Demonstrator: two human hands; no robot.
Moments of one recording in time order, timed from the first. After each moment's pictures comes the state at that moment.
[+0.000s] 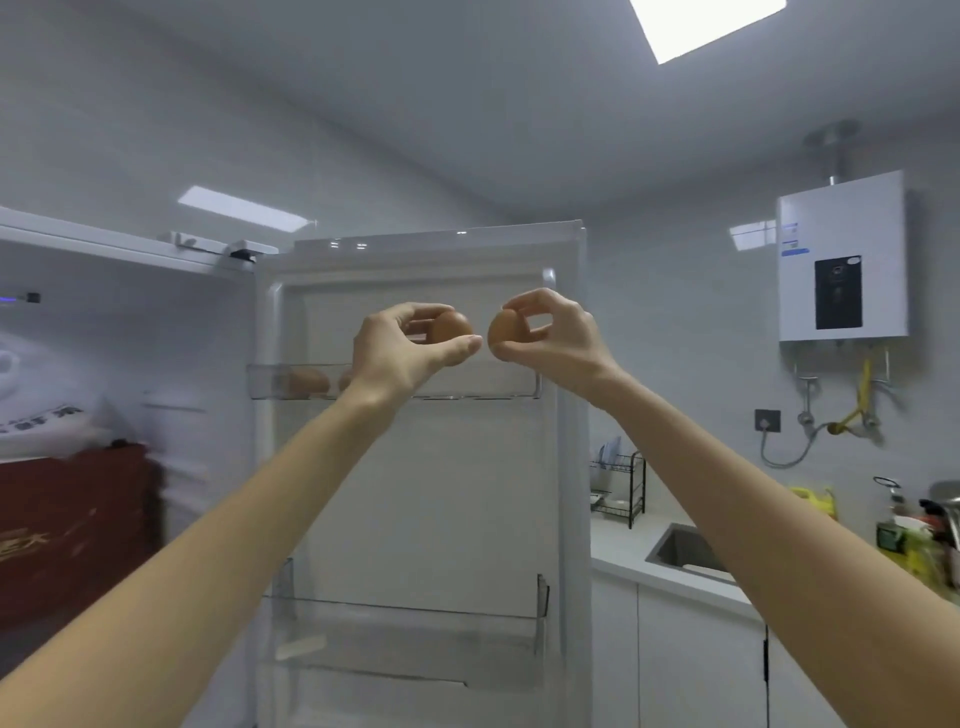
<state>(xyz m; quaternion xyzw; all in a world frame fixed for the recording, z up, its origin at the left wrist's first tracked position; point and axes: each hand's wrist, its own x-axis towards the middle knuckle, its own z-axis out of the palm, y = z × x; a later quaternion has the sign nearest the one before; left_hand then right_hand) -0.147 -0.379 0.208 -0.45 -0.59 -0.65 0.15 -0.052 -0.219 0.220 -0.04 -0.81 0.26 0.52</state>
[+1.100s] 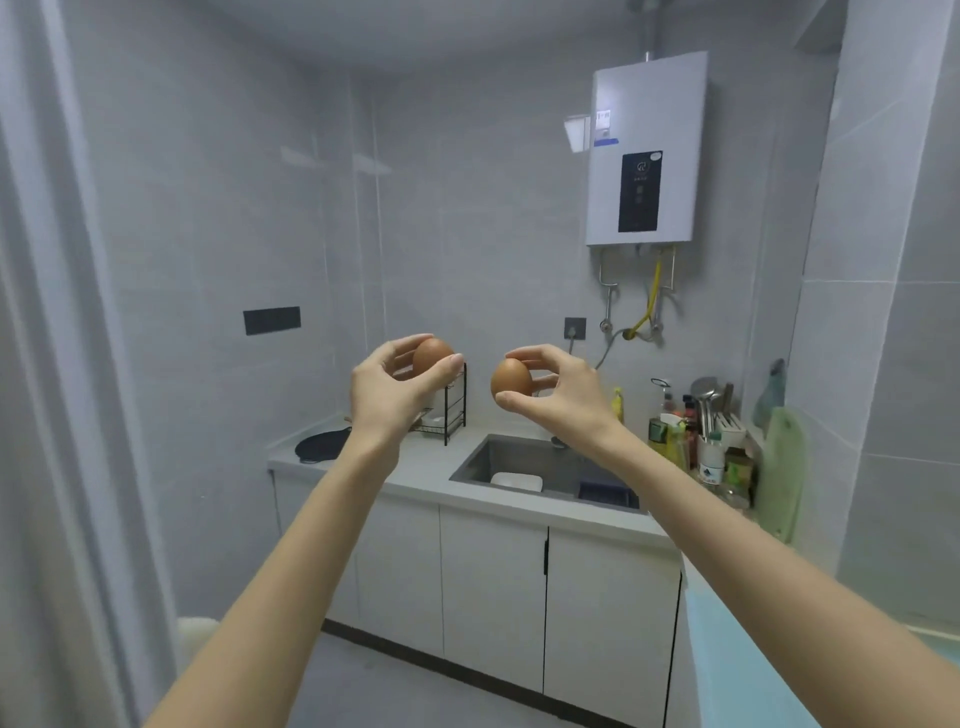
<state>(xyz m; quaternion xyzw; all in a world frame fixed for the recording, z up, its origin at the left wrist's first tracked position) -0.022 0.067 0.079 -0.44 -0.51 -0.74 -0.09 0.137 0.170 0.076 -0.22 -0.82 0.24 0.47</state>
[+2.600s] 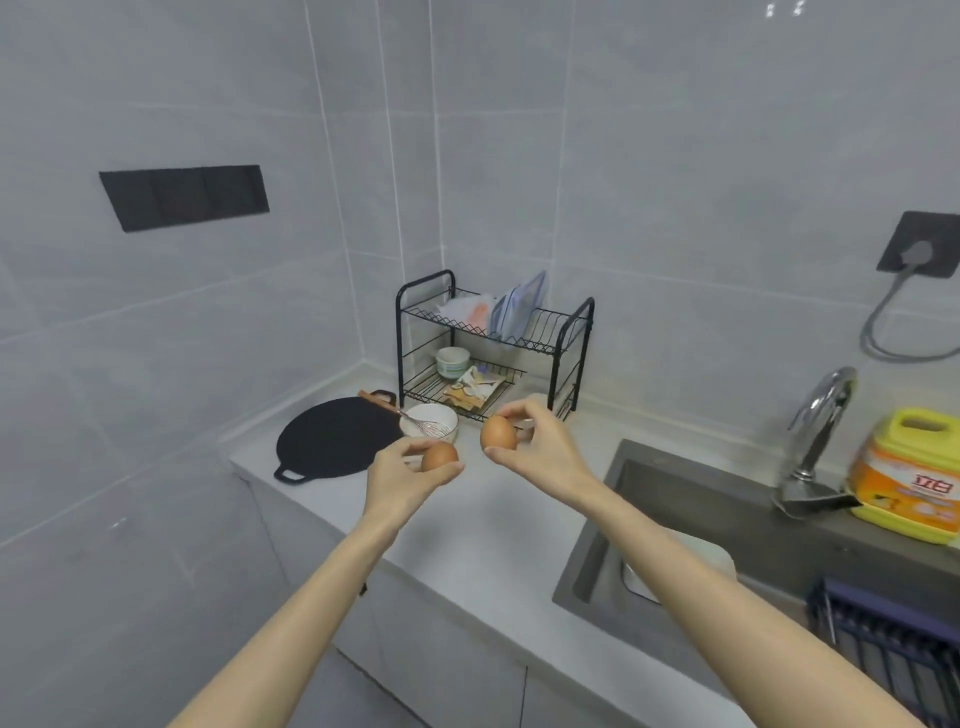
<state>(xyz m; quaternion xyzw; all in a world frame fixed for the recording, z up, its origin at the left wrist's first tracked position) -0.588 0.704 -0.167 -0.30 -0.74 -0.58 -0.16 -0.458 0.835 -0.144 -0.24 -0.82 0.43 0.30</state>
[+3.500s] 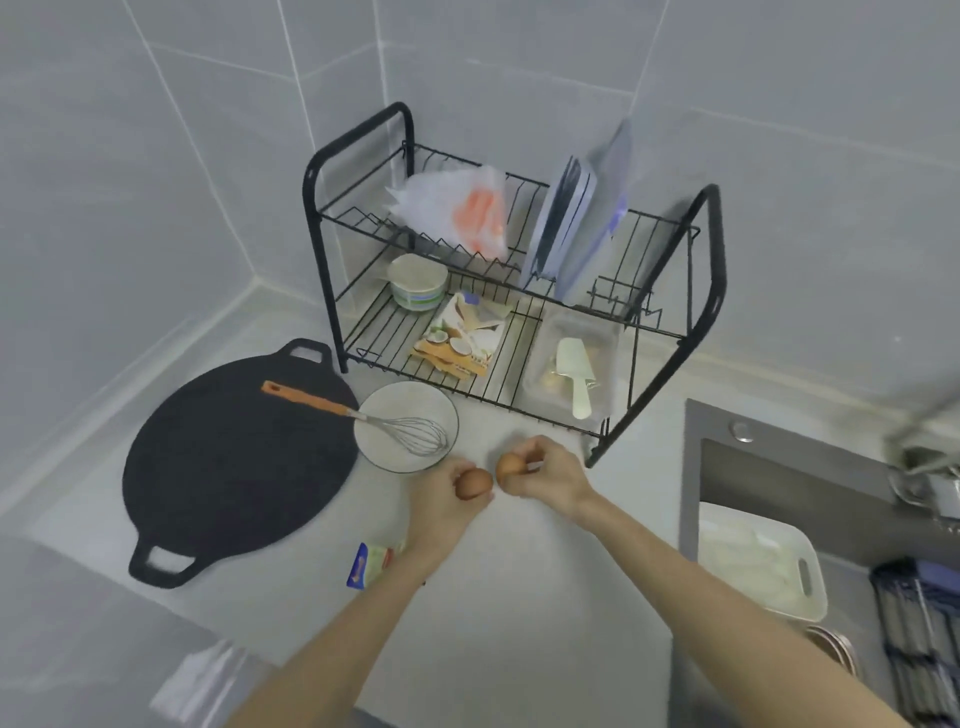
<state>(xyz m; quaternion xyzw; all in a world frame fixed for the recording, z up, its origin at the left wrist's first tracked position) -0.793 0.935 -0.378 -0.34 -0.76 -0.45 -0.32 -0.670 1.041 -0.350 -0.51 -0.68 0.52 0.10</state>
